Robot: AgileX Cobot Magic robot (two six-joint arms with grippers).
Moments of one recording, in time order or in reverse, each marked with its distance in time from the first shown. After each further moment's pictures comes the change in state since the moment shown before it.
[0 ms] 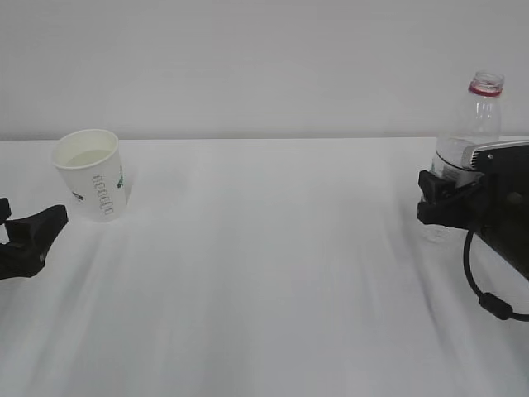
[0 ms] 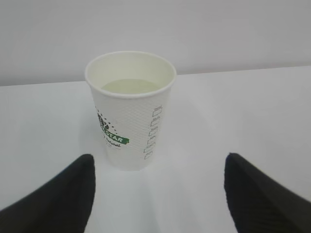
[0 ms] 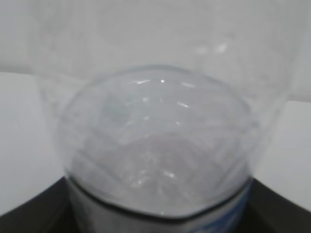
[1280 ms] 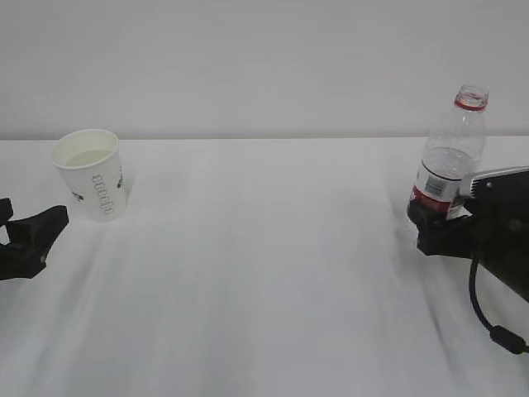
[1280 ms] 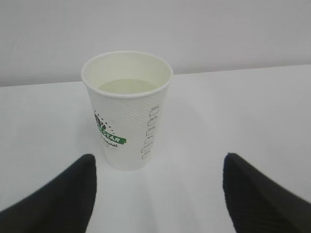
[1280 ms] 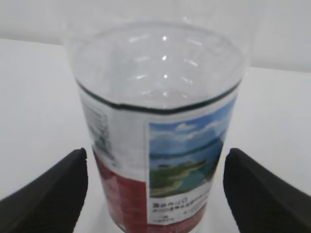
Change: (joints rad) left arm 0.000 0.000 0.000 0.010 0.000 0.000; right arm 0.000 0.015 0.092 -0.050 -0.042 0.004
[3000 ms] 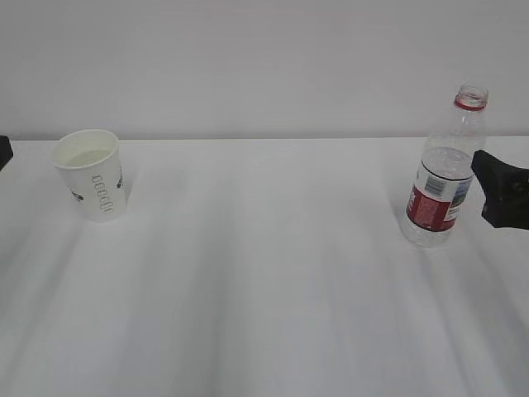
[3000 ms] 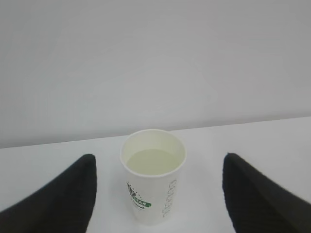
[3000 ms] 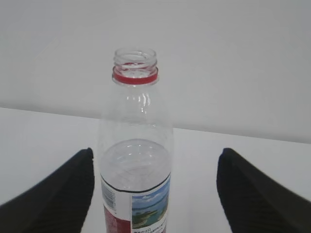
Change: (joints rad) left arm 0.000 -0.539 -0.110 -0.043 0.560 0.000; right arm 0.000 -0.586 0.198 0.055 0.228 -0.018
